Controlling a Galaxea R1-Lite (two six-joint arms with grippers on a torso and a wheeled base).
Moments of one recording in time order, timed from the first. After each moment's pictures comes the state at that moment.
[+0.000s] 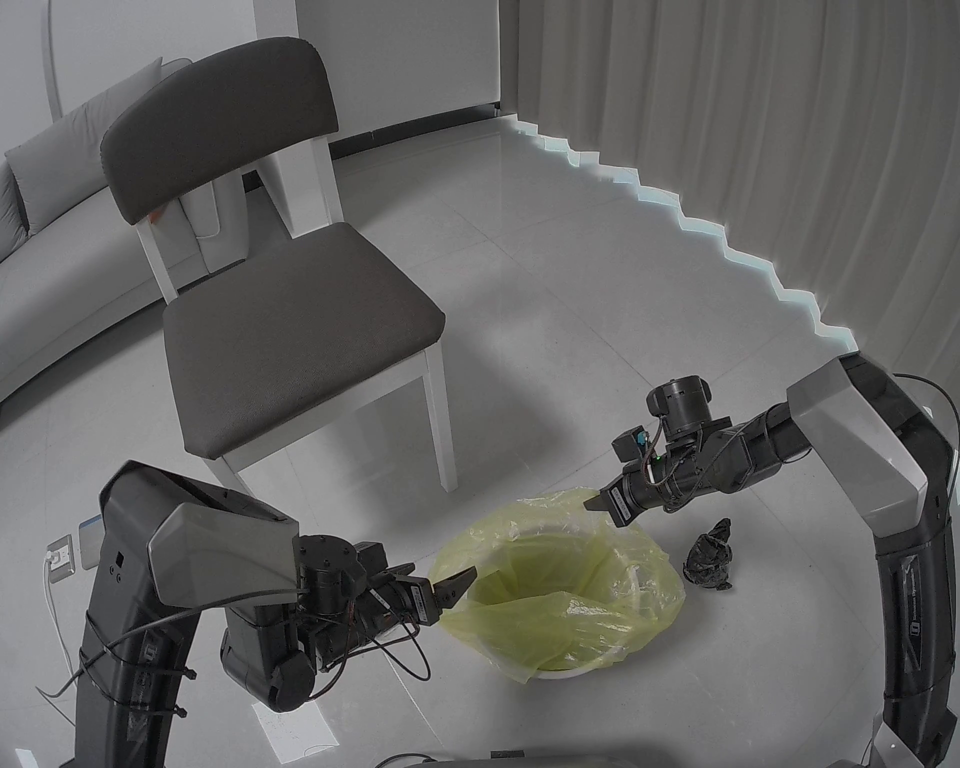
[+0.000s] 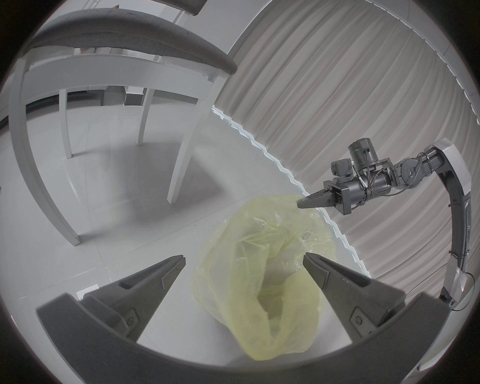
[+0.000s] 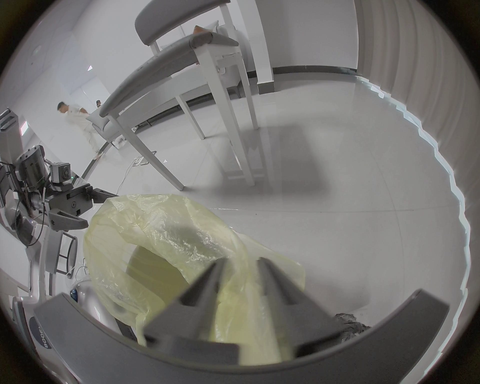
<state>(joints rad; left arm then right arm) -0.48 2.49 -0.58 -1.55 -0.18 -0.40 0.30 2.46 -1.53 -0.11 0.34 -0.29</state>
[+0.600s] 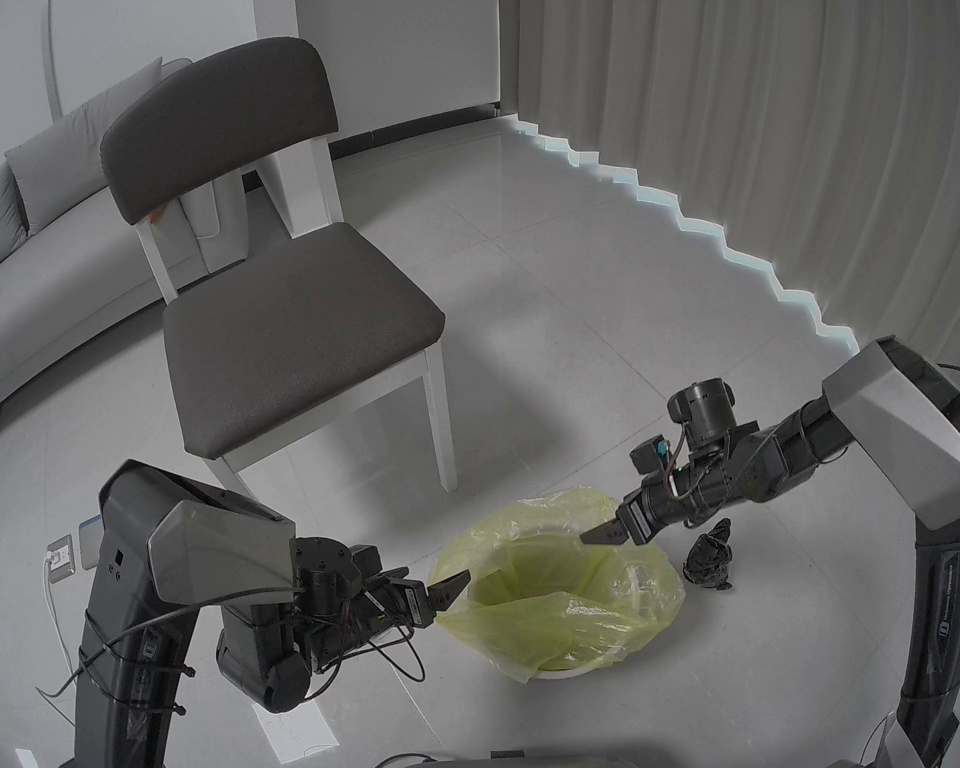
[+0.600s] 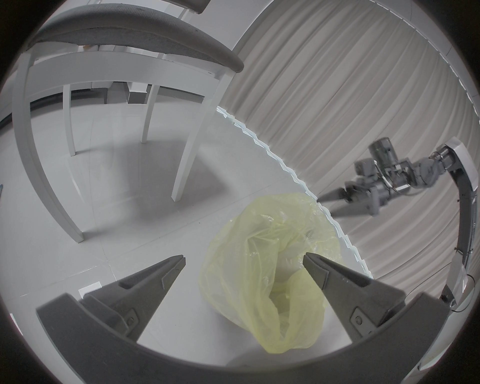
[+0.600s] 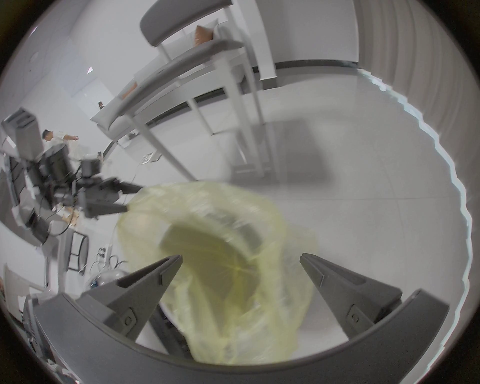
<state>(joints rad) -0.47 2.50 -0.56 -1.55 -0.18 -0.40 0.31 2.31 -1.30 -0.13 0.36 -0.27</state>
